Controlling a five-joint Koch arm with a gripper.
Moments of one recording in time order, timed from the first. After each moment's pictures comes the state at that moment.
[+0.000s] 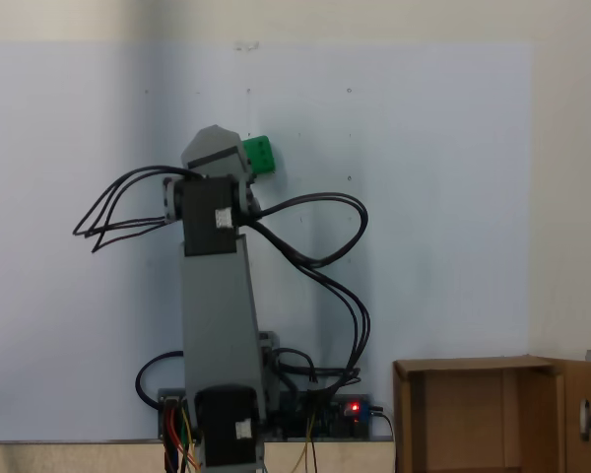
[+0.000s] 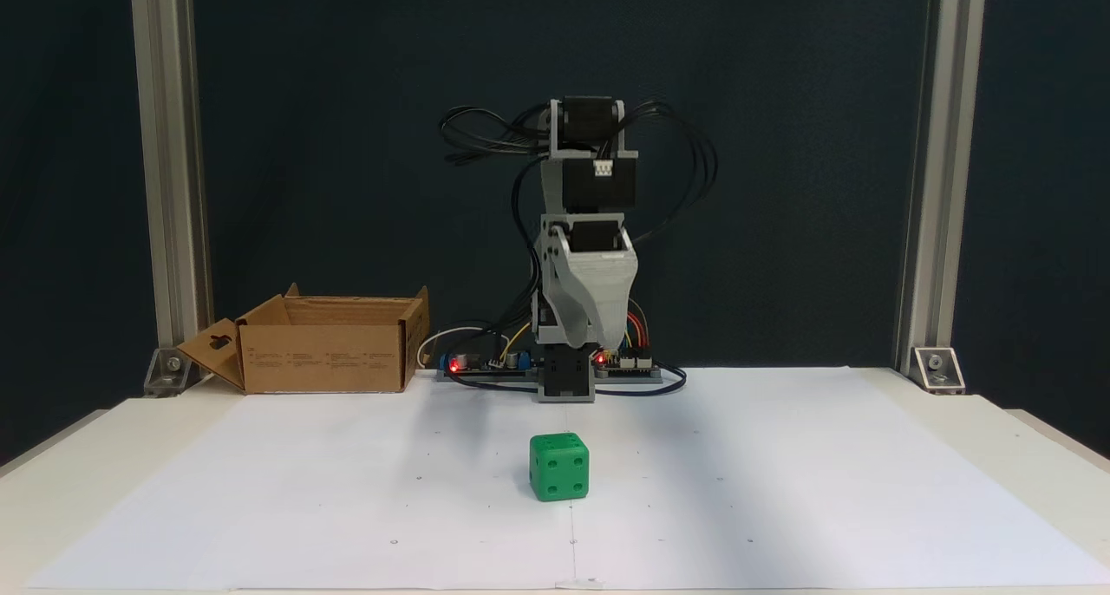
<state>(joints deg) -4.4 89.9 59.2 88.3 -17.4</state>
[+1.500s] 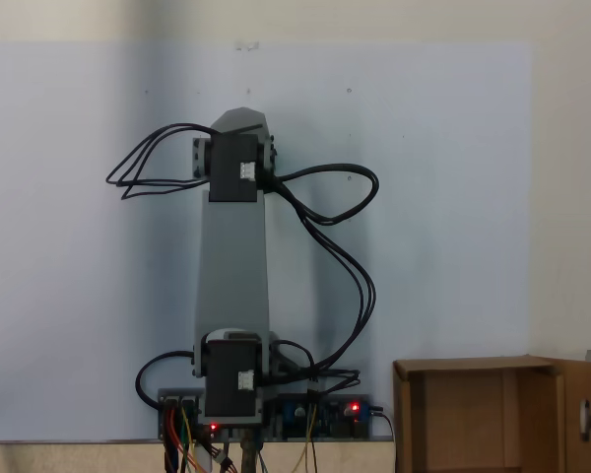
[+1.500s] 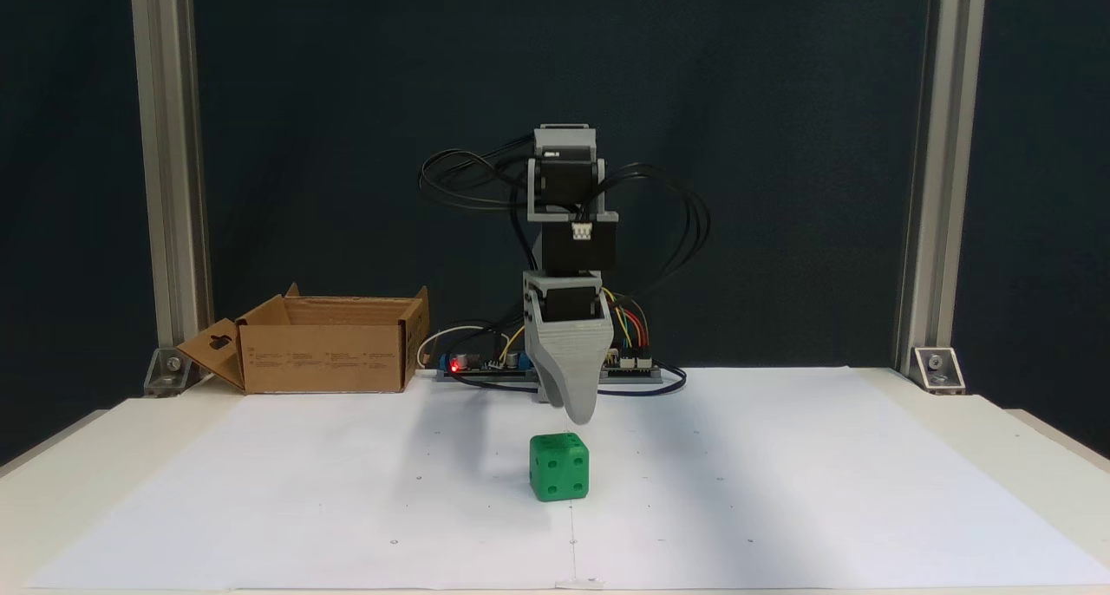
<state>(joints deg) 0.5 78.9 62.3 76.6 -16.5</state>
